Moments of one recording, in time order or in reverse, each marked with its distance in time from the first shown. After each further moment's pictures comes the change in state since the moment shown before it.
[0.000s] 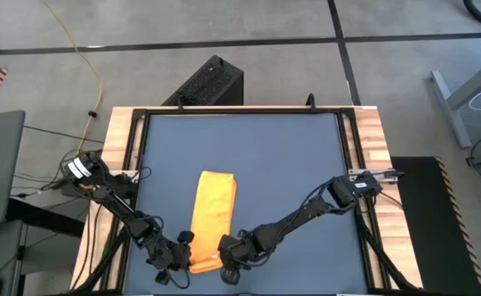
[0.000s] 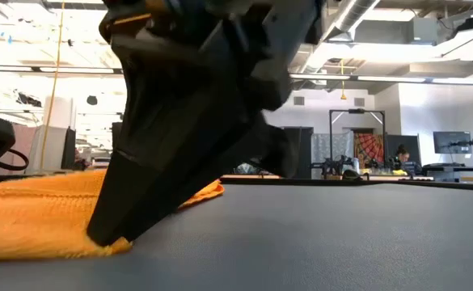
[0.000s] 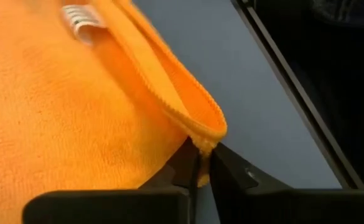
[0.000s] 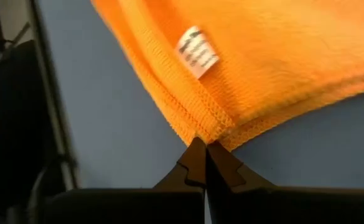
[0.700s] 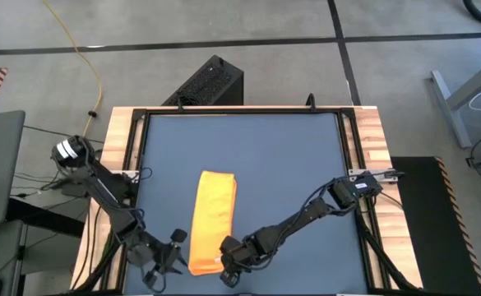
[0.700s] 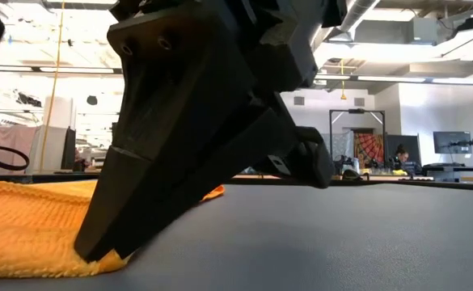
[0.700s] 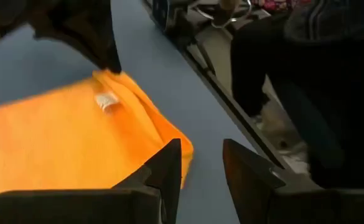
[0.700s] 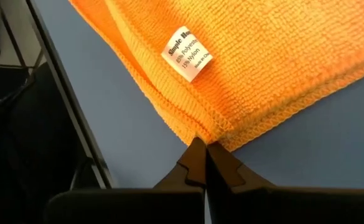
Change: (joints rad) left arm -0.088 -0.242 -0.004 0.000 -0.176 0.196; right arm 0.013 0.002 -0.001 0.021 -0.040 0.218
